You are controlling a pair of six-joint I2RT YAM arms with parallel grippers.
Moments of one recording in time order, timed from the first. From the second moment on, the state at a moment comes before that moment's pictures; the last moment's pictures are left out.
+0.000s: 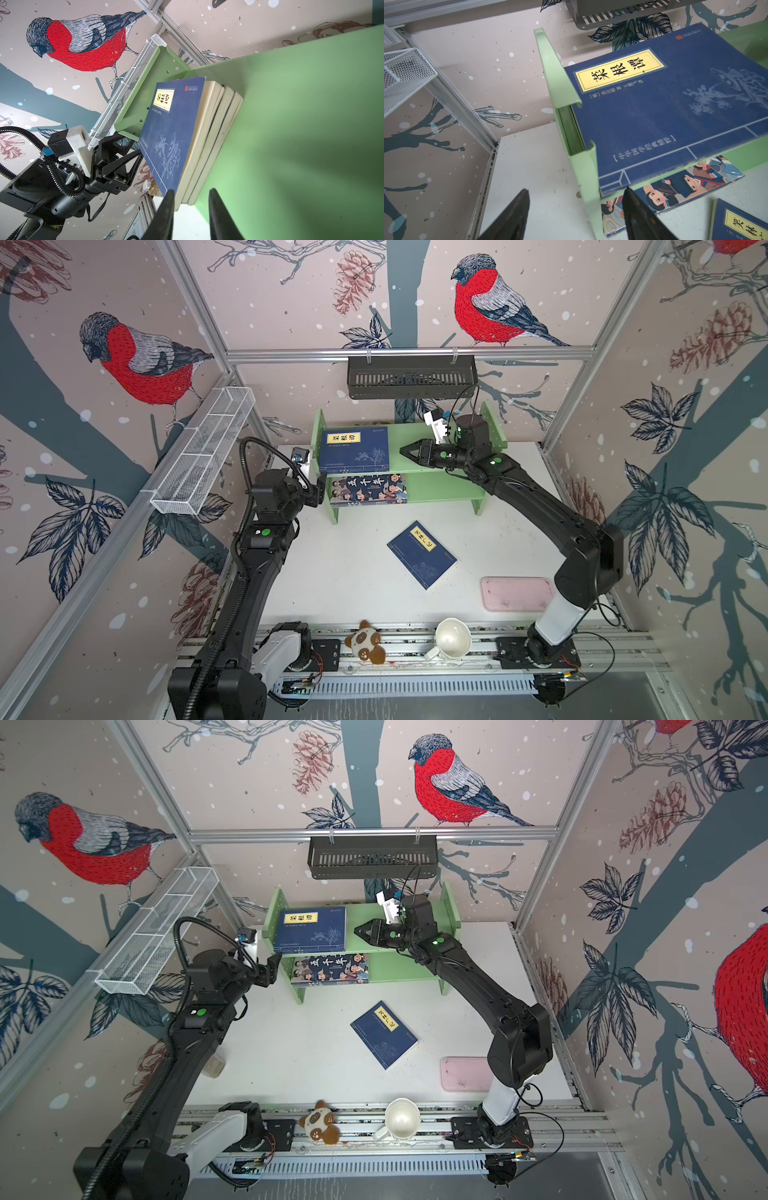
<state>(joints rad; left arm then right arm) -0.02 1.03 0.93 -0.17 0.18 0.21 0.55 1.73 1.64 -0.21 -0.60 0.63</state>
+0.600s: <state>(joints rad) -0.02 1.04 0.94 -0.17 0.18 0.18 0.57 1.75 1.65 -0.21 -0.61 0.63</state>
